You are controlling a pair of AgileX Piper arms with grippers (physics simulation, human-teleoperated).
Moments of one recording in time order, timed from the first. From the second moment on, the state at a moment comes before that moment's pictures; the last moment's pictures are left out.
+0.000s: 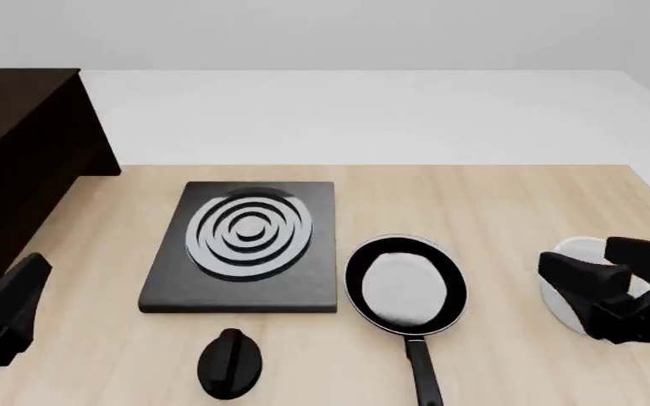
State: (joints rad) left arm -0.08 0.24 -0.38 0.28 -0.17; right arm 0.34 0.55 -0.73 0.70 0.08
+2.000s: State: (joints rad) left arm -0.12 0.22 -0.31 0.24 -0.09; right arm 0.66 1.21 -0.55 0.49 0.26
